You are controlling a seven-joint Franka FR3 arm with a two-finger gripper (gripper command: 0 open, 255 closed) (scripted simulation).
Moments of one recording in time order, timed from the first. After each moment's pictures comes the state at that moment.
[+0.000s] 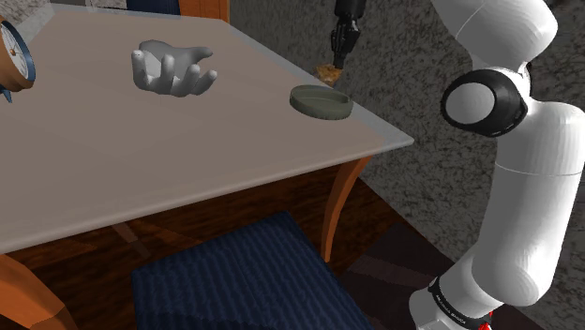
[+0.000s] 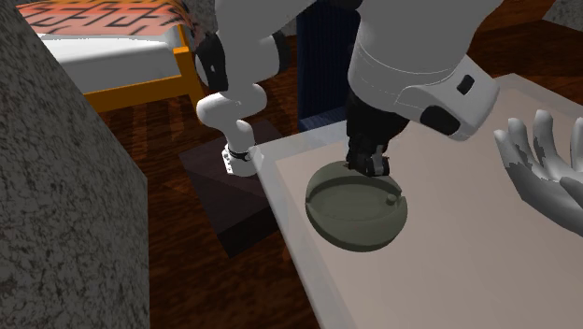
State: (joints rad) arm -0.07 0.44 0.01 -0.69 0.16 0.94 -1.04
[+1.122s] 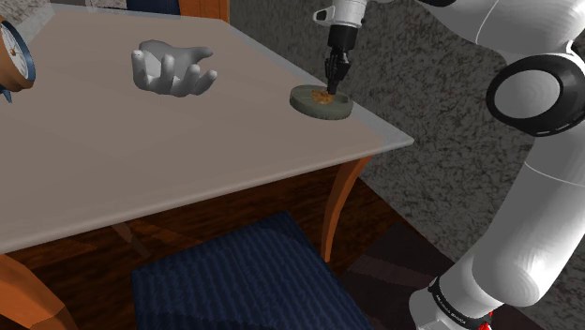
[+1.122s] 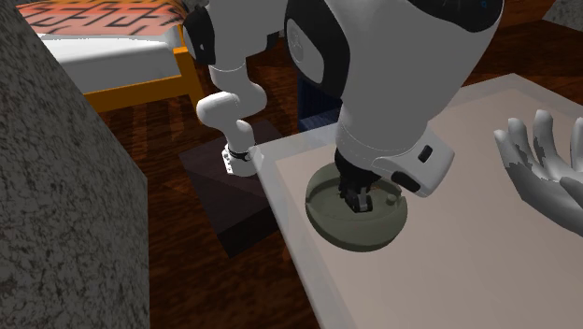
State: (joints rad) arm -0.06 0.23 -0.01 -1.23 0.14 1.27 -1.10
